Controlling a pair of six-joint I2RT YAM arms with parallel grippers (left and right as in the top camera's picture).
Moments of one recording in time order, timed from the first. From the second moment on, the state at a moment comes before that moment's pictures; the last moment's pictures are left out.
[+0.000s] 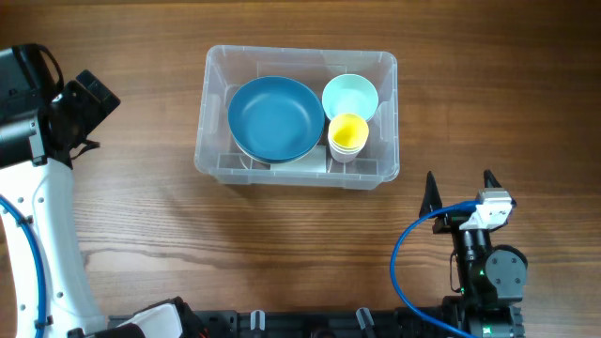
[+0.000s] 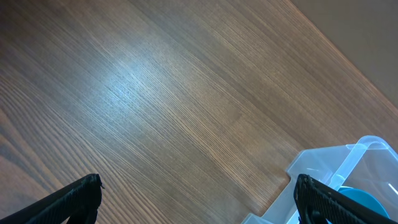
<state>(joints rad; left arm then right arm) 0.31 1.40 1.48 -1.01 -0.10 -0.46 0.00 0.02 0.05 -0.07 -0.02 0.00</state>
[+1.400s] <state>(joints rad) 0.31 0.78 1.48 -1.01 -0.10 -0.46 0.00 0.02 0.05 -0.07 -0.02 0.00</state>
